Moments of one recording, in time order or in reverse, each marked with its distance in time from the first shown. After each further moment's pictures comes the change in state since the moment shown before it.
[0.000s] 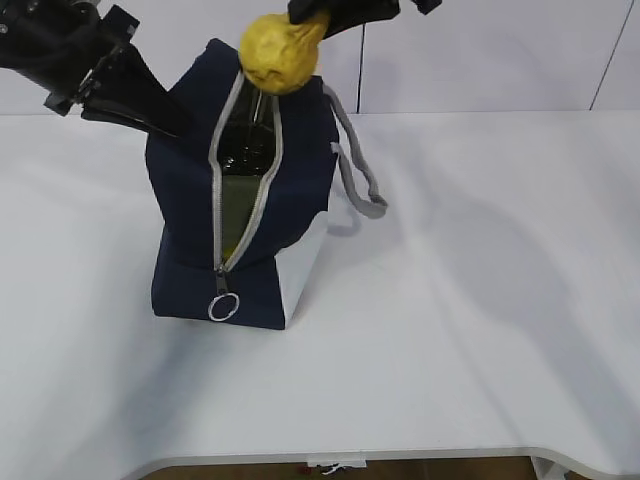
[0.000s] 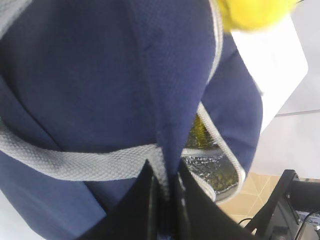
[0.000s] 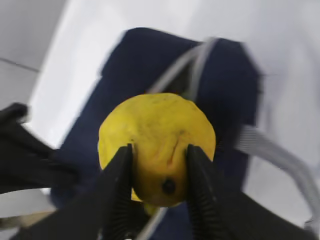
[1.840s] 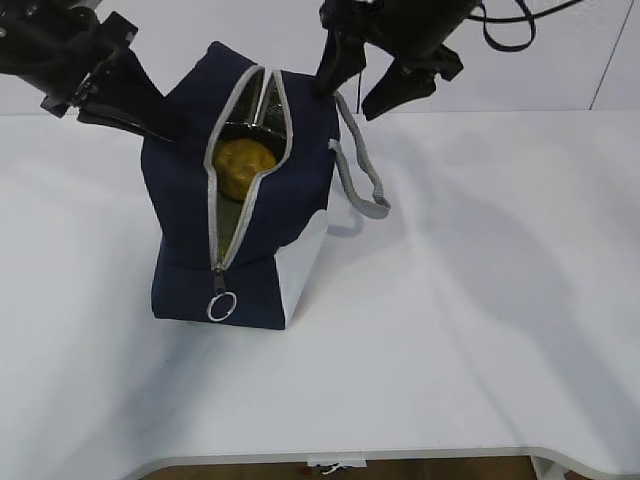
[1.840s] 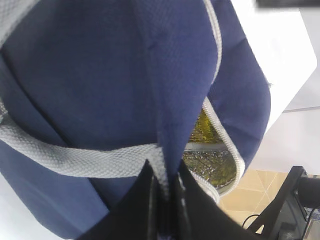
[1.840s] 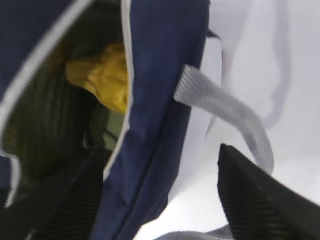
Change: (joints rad) left arm 0.000 0.000 0.000 0.026 0.000 0.000; right arm 0.002 -0.005 0.178 -0.129 -0.008 0.024
